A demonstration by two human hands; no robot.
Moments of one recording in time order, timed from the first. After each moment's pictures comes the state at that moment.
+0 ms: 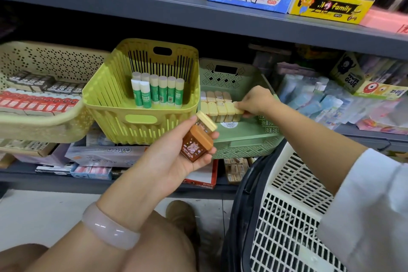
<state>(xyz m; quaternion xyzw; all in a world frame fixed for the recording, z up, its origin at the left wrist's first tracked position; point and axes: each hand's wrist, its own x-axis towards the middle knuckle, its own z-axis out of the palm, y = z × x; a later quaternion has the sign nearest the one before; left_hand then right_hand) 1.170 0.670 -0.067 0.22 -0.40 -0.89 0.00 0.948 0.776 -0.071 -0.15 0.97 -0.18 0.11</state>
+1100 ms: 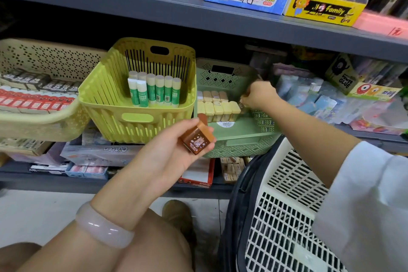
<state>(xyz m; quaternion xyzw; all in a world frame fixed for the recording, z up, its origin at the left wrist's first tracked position) 1.171 0.669 -0.067 0.19 -0.35 -0.92 0.03 0.937 0.782 -0.066 -0.17 0.98 -0.05 0.01</state>
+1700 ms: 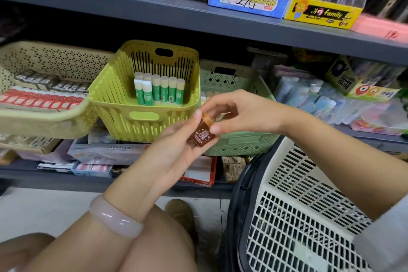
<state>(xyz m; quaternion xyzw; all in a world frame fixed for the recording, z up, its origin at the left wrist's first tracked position) 1.173 0.673 -0.067 0.16 -0.32 -0.93 0.05 1.055 0.788 -0.009 -0.51 0.72 -0.34 0.33</state>
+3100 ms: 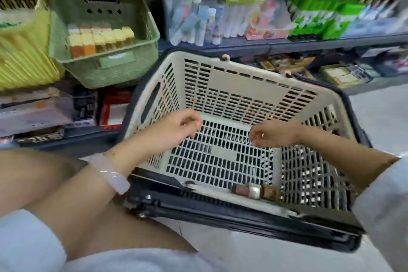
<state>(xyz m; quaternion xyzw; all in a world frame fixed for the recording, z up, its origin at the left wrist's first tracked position) 1.179 0.862 -0.125 -0.04 -0.84 -0.50 -0.18 1.100 1.127 -0.137 -0.26 0.90 -0.02 0.34</state>
